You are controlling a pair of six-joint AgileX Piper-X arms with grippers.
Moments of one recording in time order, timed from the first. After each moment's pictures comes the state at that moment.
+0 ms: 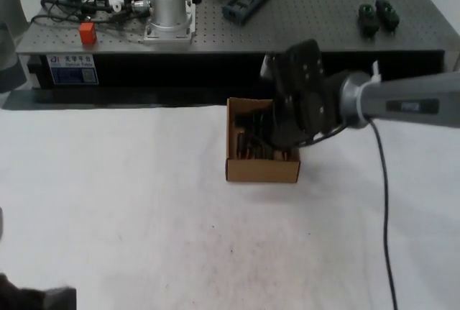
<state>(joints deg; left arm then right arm) -43.0 25.4 -31.5 56.8 -14.0 -31.8 15.3 116.5 -76.2 11.5 -3.1 20.2</state>
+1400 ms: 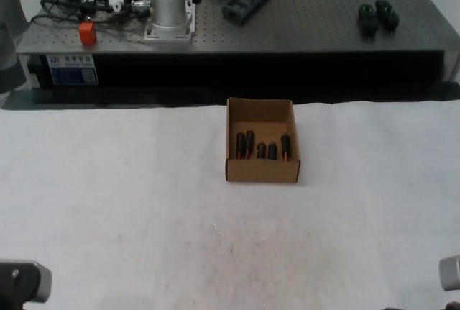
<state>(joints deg) -43.0 25.4 -22.4 50.7 -4.4 -32.9 14.9 19.8 -7.6 32.9 -3.5 13.4</state>
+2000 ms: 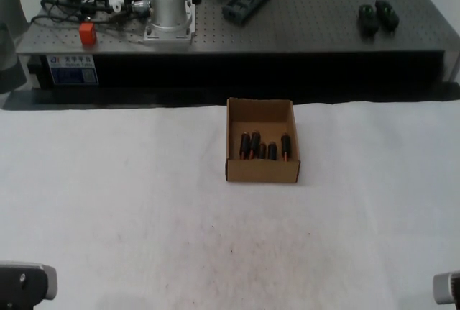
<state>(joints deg) -43.0 25.4 -14.7 38.4 -12.4 -30.7 14.9 19.8 -2.8 28.9 -1.9 15.5</state>
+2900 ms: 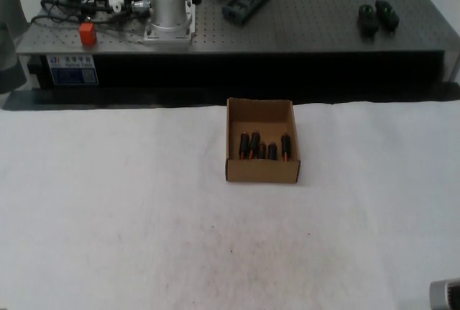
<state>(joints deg) -43.0 0.0 -2.8 40.0 -10.5 -35.1 14.9 19.8 0.7 23.3 -3.1 15.5</state>
